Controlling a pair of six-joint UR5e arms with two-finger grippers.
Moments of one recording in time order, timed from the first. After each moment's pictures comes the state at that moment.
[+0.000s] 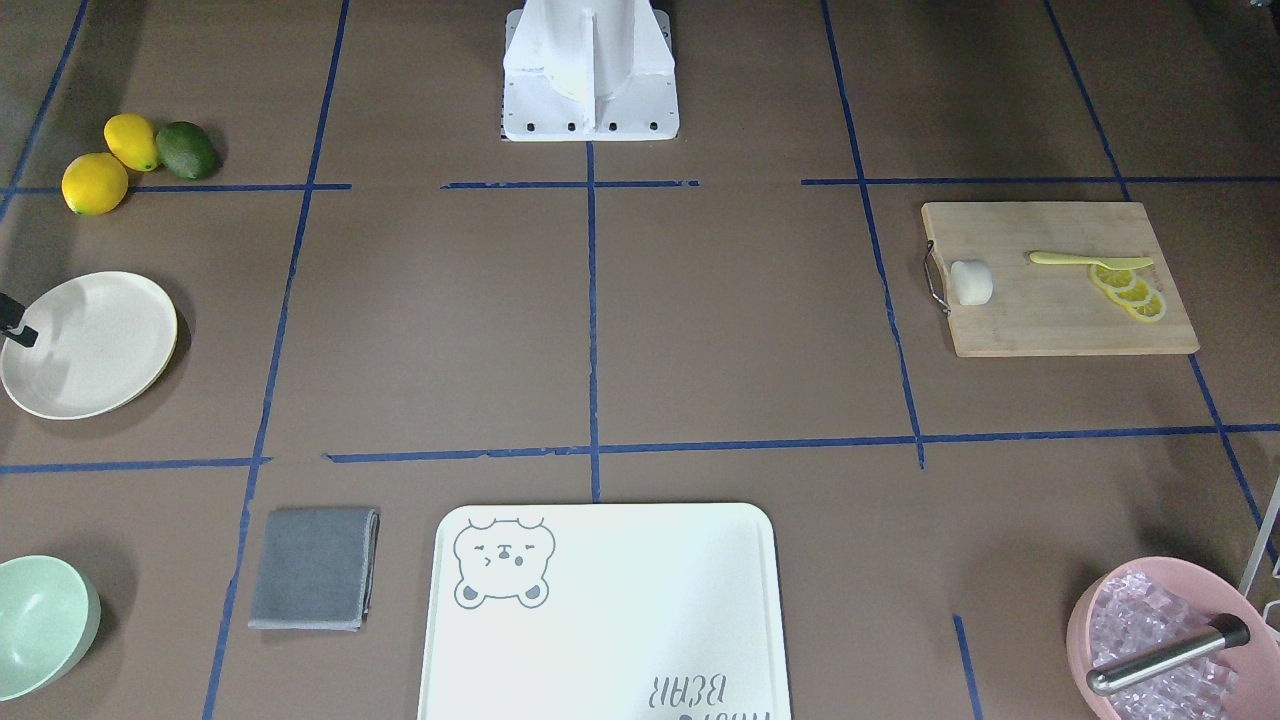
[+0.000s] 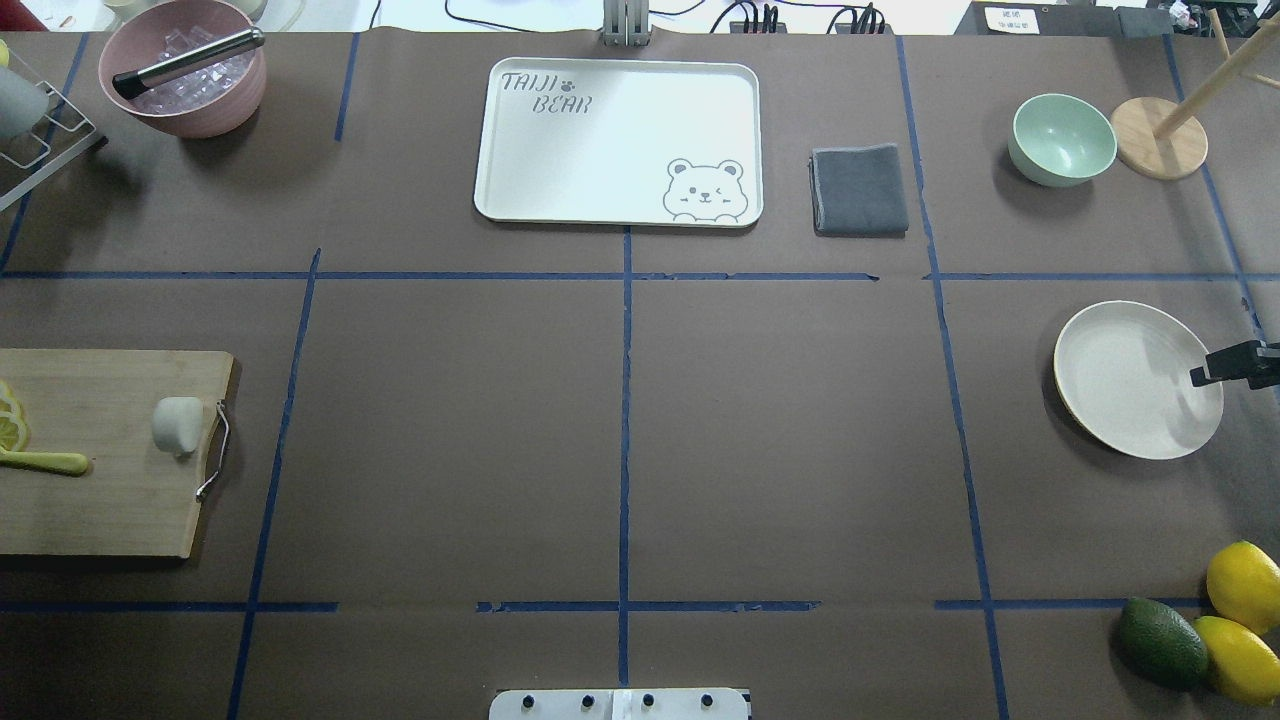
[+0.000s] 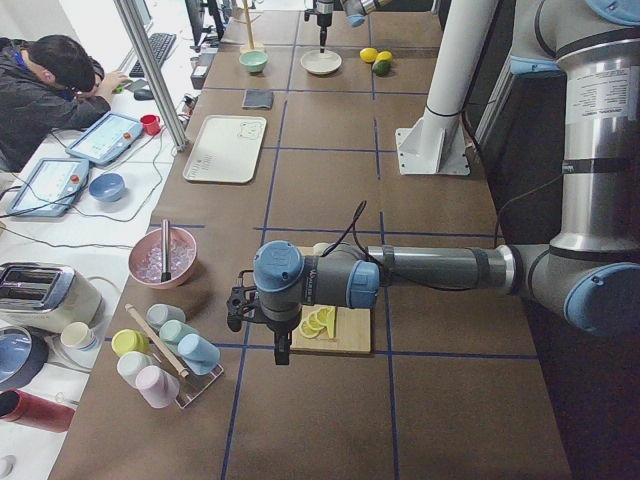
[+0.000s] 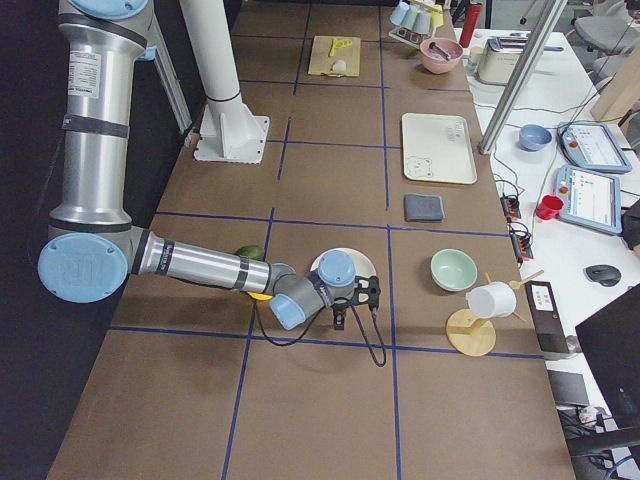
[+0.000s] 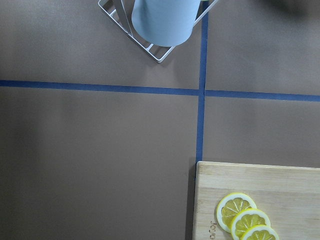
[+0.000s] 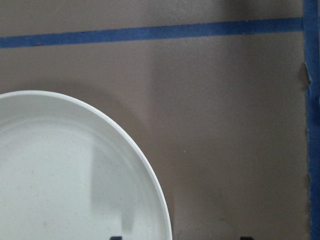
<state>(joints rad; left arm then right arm) -1.60 -1.49 -1.65 -1.64 -2.36 -0.08 1.16 -1.69 1.40 -0.72 2.33 0.69</state>
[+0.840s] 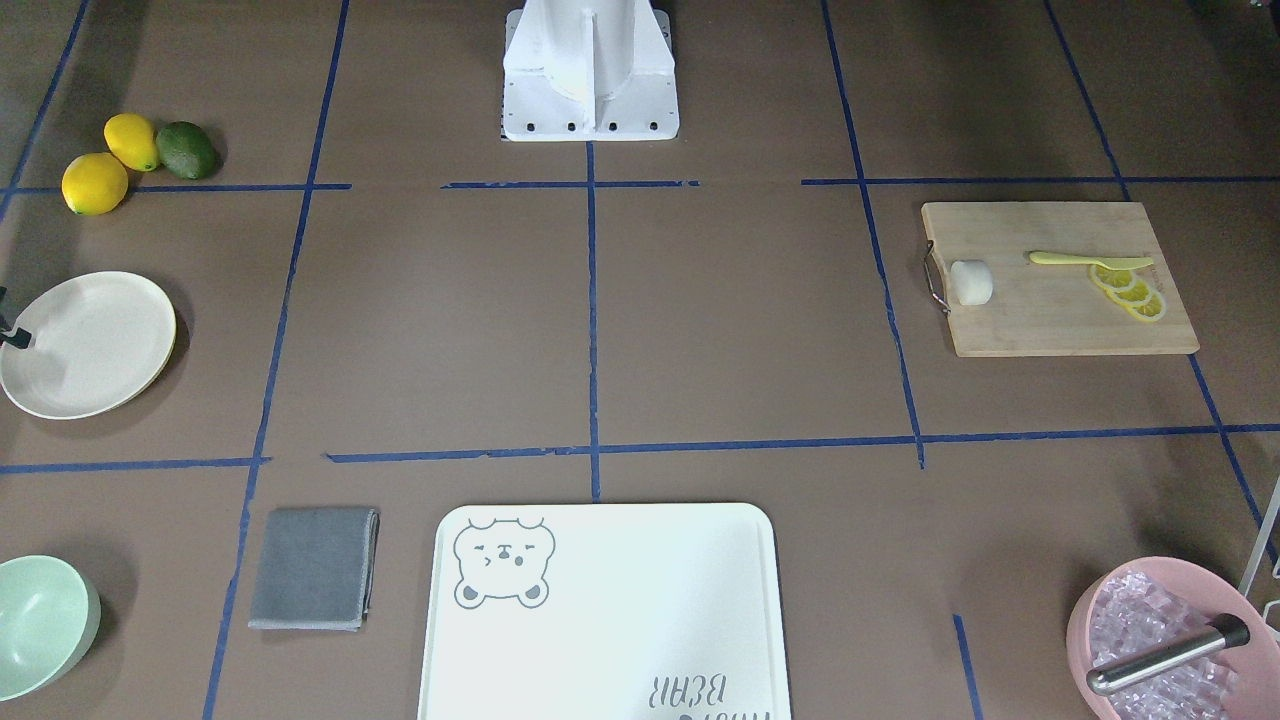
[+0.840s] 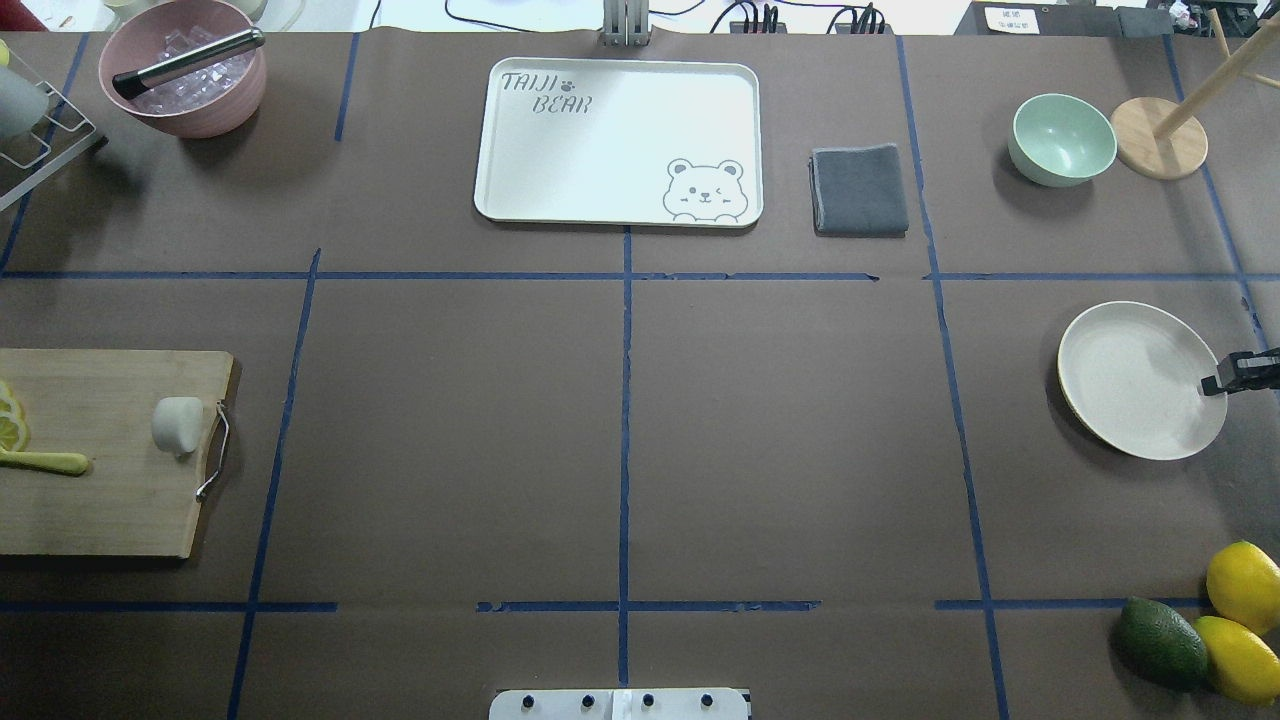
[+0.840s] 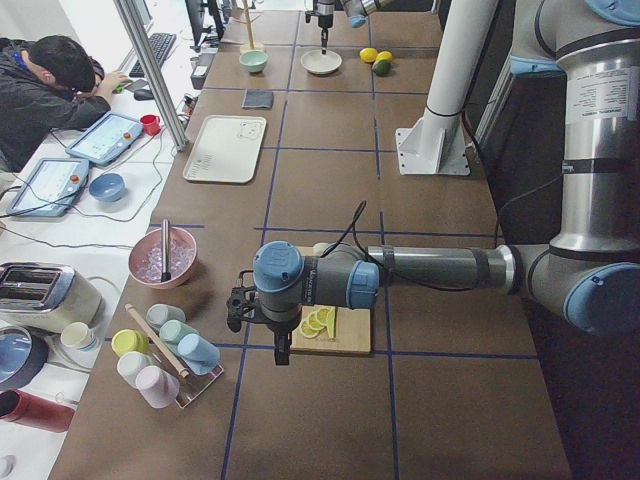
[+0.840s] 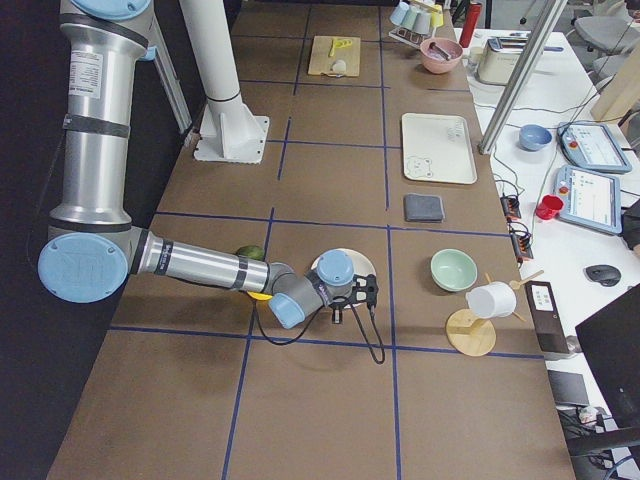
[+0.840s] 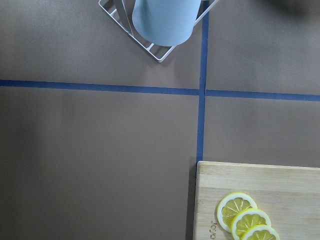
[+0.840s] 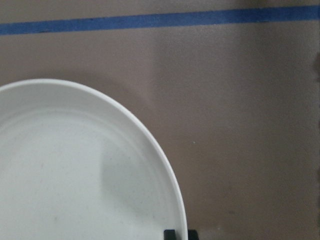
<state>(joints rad) -1.59 -1.49 -1.65 -1.64 -2.36 -0.08 1.15 -1.70 1.40 -0.72 2.34 0.68</state>
